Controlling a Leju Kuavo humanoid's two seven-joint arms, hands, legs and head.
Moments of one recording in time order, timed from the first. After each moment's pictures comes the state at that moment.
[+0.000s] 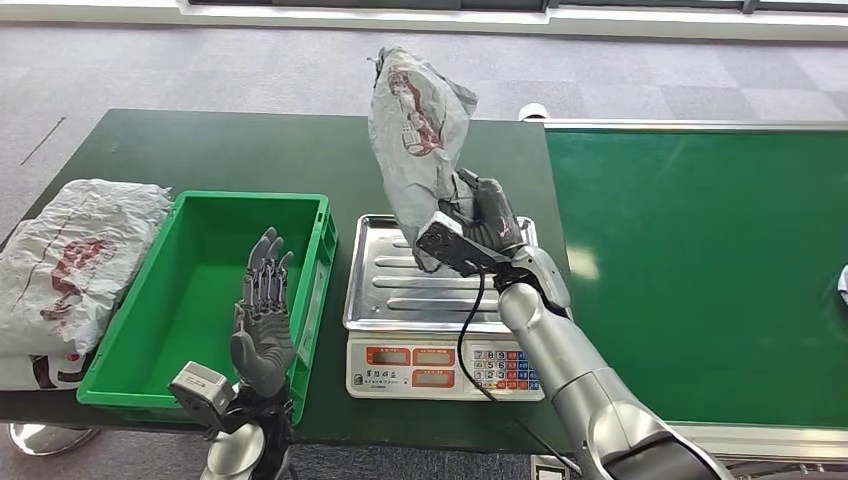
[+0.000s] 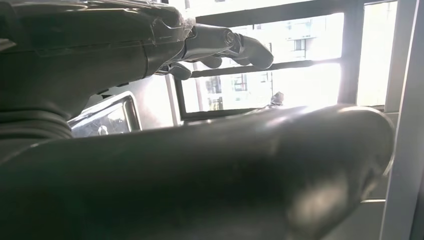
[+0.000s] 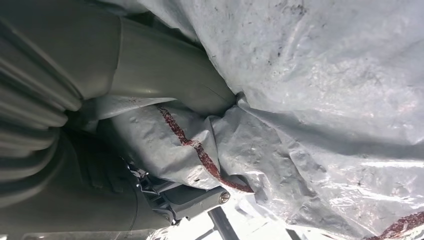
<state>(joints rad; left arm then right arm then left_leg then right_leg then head) 0.00 -0.18 -0.19 -1.53 0.00 -0.02 -0.66 -0.67 0.21 0.43 -0.64 0.68 -0.18 -0.38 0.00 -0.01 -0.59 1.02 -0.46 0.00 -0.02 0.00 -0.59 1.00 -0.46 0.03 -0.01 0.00</state>
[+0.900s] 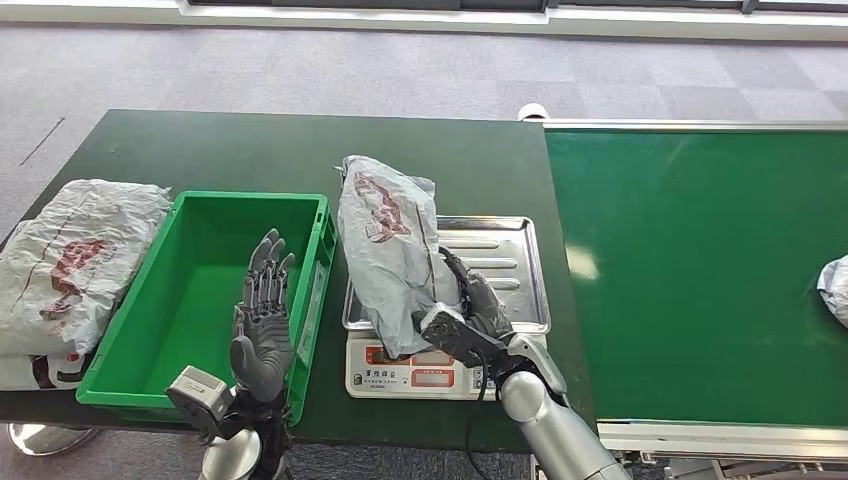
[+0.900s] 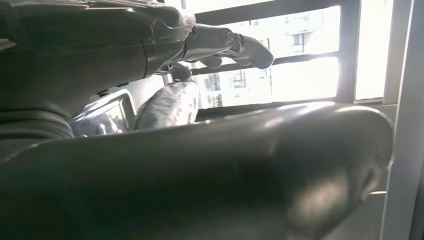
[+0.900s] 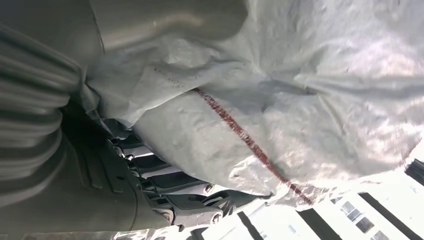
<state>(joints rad) 0.02 -0.18 -0.19 -1.57 -0.03 -0.04 -0.63 -0.32 0.13 0.53 -0.93 0.54 -0.05 -0.33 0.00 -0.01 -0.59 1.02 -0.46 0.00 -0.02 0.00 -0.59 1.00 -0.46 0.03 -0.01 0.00</state>
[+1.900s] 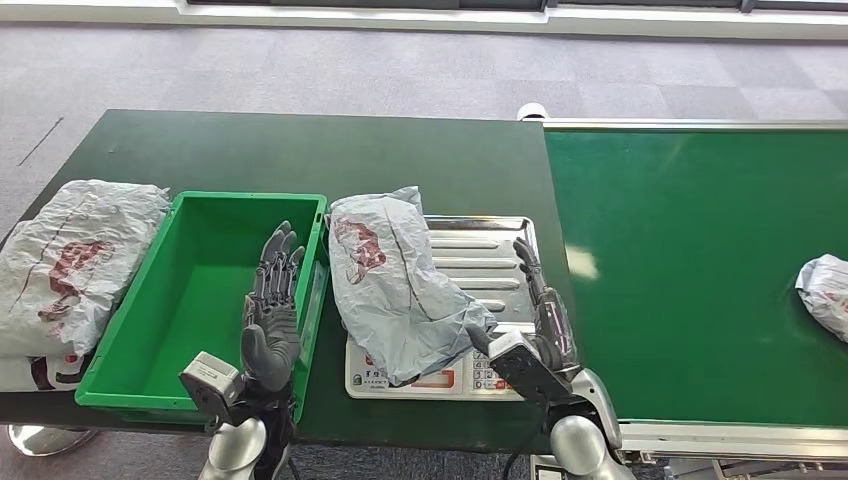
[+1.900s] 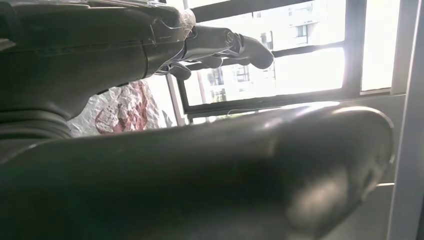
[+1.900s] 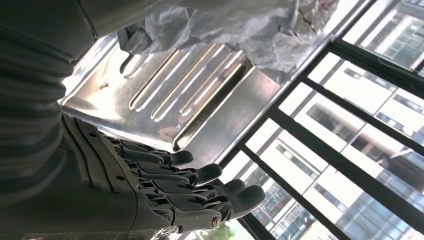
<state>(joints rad) -0.02 -0.19 -0.19 -1.54 -0.05 -0.05 -0.61 -0.05 0.06 0.38 -1.37 0.54 -0.14 -0.33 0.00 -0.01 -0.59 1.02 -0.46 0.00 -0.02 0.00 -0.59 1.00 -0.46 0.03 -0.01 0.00</state>
